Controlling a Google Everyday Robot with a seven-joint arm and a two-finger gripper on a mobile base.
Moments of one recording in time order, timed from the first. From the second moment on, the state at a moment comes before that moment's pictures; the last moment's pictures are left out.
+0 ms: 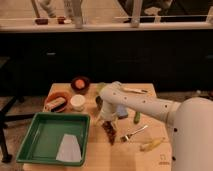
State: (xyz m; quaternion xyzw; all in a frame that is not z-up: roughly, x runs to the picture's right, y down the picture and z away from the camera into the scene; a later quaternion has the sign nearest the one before) arm 0.008 0.219 0.845 -0.32 -0.32 -0.51 0.73
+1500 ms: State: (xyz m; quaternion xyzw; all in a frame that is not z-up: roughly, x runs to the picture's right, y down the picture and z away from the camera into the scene) arm 0.032 0.179 0.815 -0.26 -0.38 -0.48 0.75
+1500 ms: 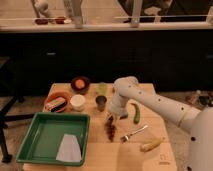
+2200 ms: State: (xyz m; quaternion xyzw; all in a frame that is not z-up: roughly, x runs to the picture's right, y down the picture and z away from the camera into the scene) arm 0.036 0.142 0.750 -0.20 -0.37 -0.44 0.79
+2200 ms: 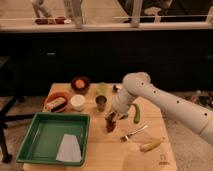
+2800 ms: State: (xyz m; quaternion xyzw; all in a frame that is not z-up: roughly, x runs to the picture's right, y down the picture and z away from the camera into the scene) arm 0.012 0.116 0.706 -0.16 -0.35 -0.43 0.82
